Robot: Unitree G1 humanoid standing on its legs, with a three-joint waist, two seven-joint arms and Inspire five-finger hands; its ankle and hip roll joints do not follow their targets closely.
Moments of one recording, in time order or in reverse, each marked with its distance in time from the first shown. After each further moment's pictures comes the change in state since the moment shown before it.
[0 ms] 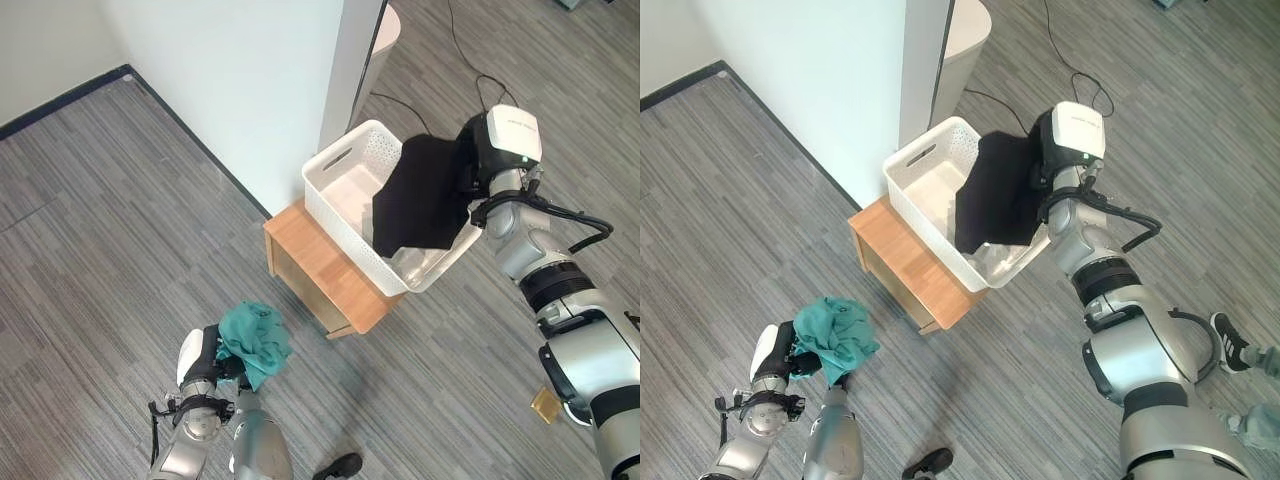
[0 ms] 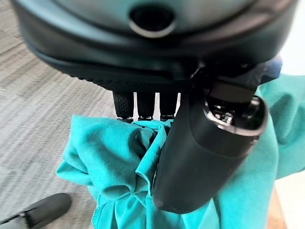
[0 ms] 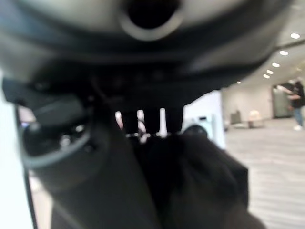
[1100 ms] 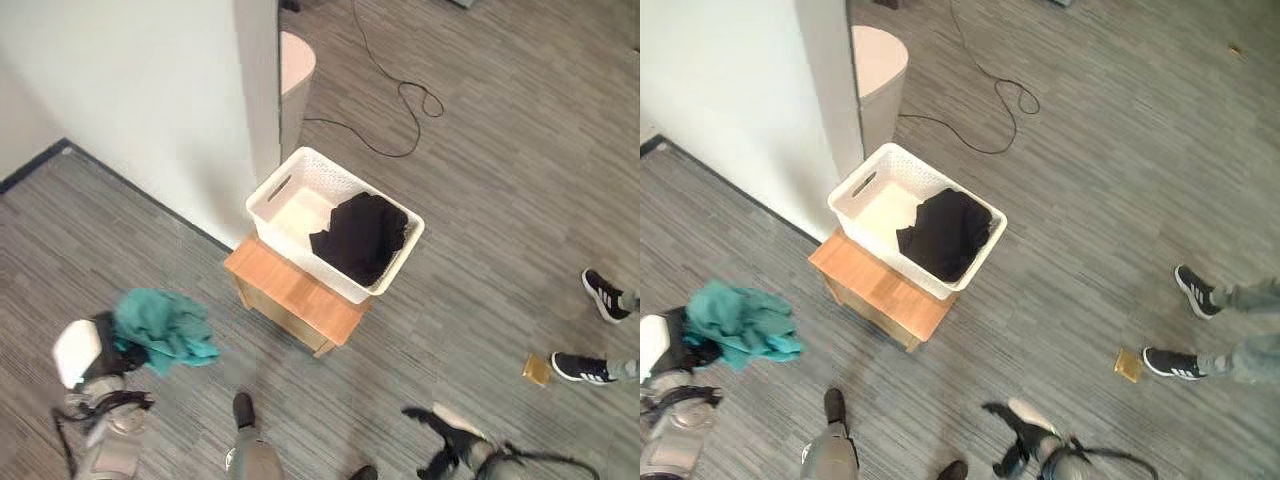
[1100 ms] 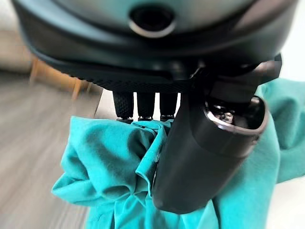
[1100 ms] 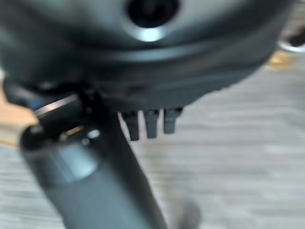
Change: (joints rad) left arm 0.014 0.172 0.385 -0.038 0.202 0.098 0.185; right arm 1.332 0.044 -0.123 -0.469 0.021 -0.216 0.433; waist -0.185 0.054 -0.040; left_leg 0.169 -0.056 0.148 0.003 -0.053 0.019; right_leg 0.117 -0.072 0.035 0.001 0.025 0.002
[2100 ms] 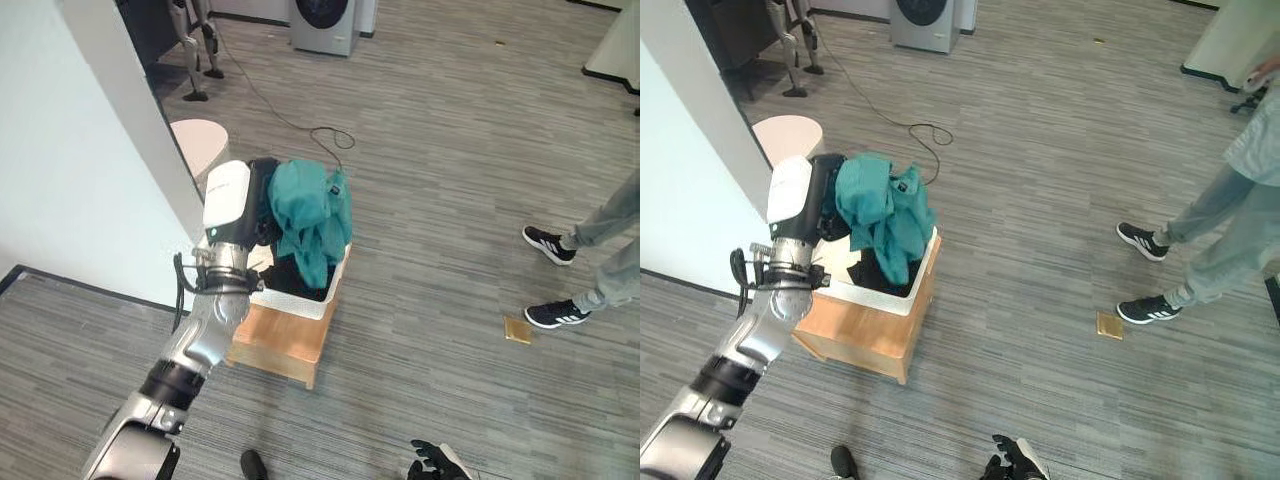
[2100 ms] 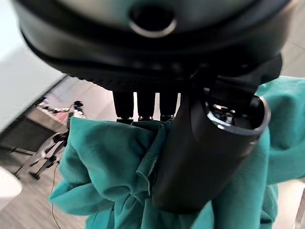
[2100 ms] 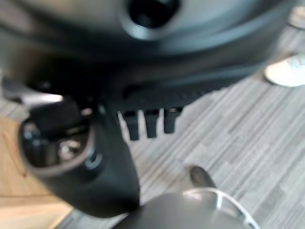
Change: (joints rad) left arm -0.640 -0.040 -0.562 -0.116 0.105 -0.062 -0.116; right arm -0.126 0.333 -0.146 0.543 0.111 -0.008 -0.200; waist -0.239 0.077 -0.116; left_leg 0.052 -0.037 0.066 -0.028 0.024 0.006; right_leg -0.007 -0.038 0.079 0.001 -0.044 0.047
